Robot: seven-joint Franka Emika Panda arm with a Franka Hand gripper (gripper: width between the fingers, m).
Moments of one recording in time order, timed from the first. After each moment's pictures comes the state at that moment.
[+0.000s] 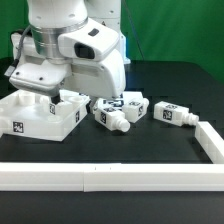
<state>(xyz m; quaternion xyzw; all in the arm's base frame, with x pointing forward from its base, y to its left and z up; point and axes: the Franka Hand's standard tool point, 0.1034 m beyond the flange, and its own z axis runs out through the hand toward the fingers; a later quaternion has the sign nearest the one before) 0.476 -0.099 0.044 -0.27 -0.95 -0.02 0.12</state>
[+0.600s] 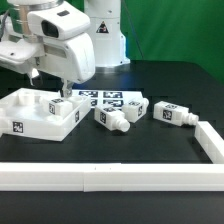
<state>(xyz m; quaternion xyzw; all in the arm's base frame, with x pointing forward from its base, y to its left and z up) 0.446 -0.127 0.058 -0.35 -0.93 -0.01 0.09</state>
